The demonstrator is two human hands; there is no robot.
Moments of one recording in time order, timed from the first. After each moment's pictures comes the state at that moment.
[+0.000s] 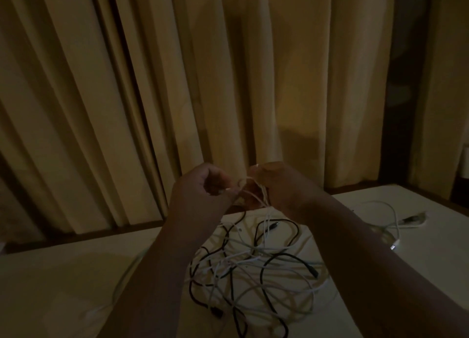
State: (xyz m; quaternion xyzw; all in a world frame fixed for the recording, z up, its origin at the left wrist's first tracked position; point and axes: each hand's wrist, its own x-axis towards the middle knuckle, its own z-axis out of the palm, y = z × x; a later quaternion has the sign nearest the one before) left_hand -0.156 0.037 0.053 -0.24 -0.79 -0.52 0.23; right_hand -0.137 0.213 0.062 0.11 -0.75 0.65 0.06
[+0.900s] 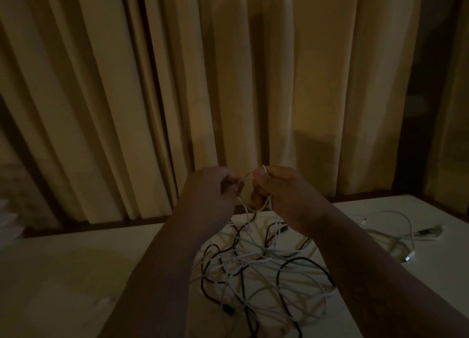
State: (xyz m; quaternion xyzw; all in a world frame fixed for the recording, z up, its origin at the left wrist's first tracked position) left_hand -0.155 0.018 0.069 -0.25 -0.87 -0.36 0.22; right_hand -0.149 0.194 0.044 0.19 -0.71 0.67 0.11
